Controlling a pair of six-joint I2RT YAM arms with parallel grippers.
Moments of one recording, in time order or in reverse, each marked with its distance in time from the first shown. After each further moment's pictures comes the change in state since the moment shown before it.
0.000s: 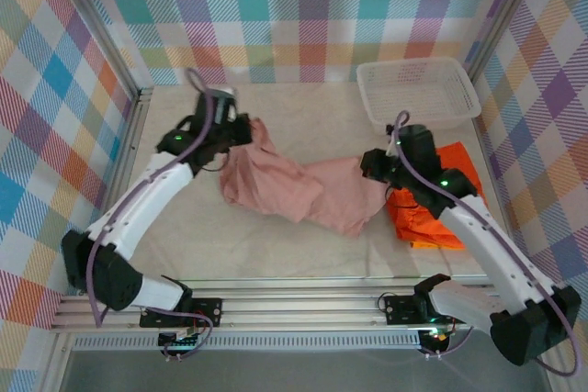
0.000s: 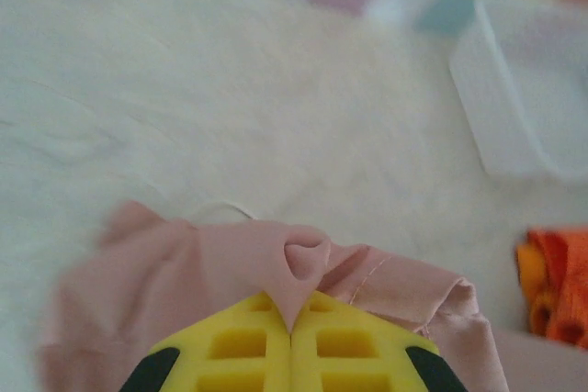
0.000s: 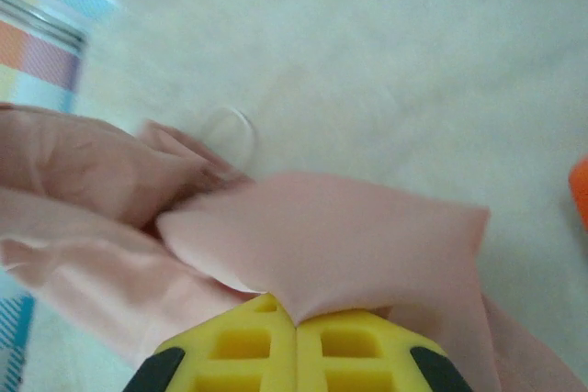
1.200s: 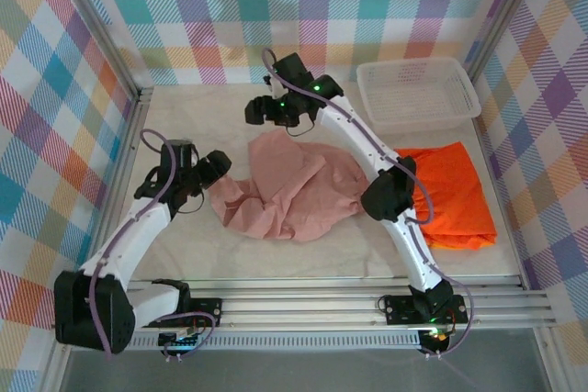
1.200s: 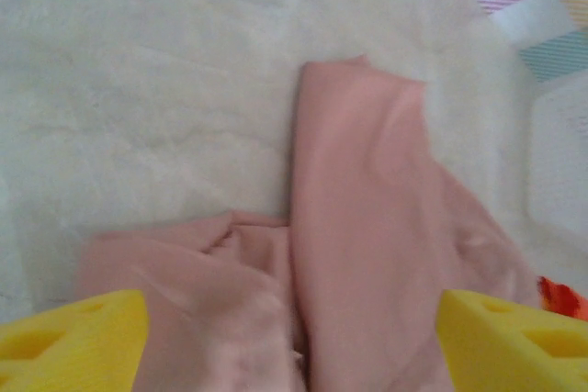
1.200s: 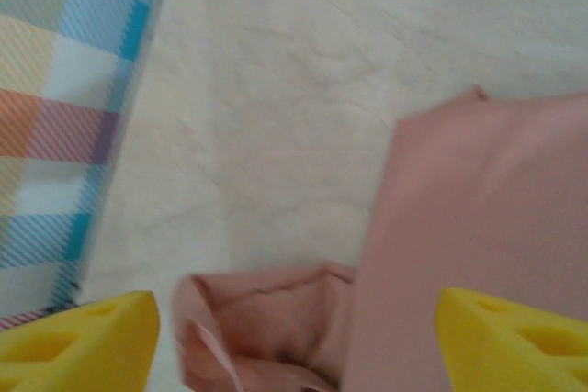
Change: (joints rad) left arm 0.259 -0.275 -0.566 0.221 0.220 -0.278; right arm 0.219 1.290 1.452 -0.418 -0.193 -0.152
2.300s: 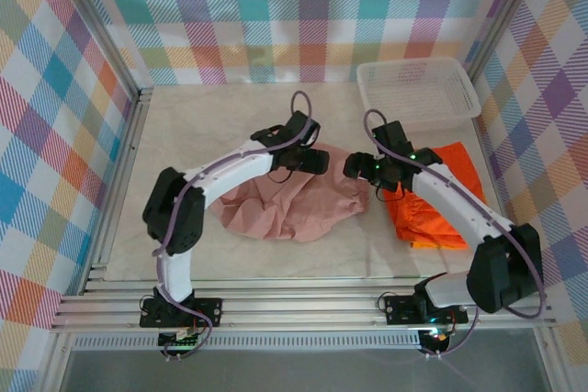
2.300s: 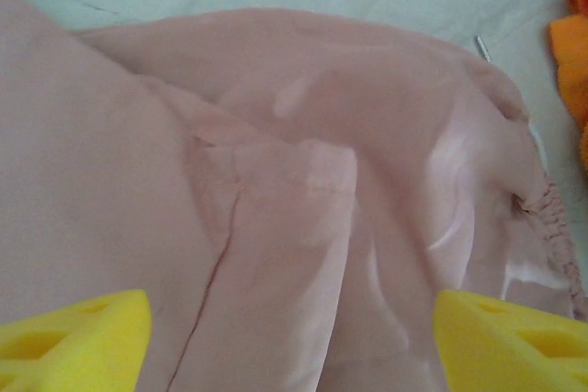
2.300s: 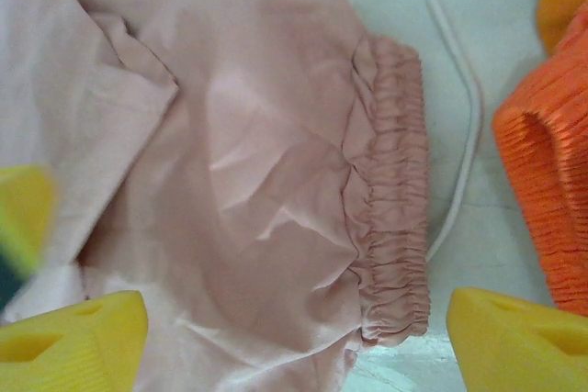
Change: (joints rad) left arm -0.575 0.835 0.803 -0.245 -0.192 0.373; right arm -0.263 -0.987 -1.464 0.352 0.234 0.150
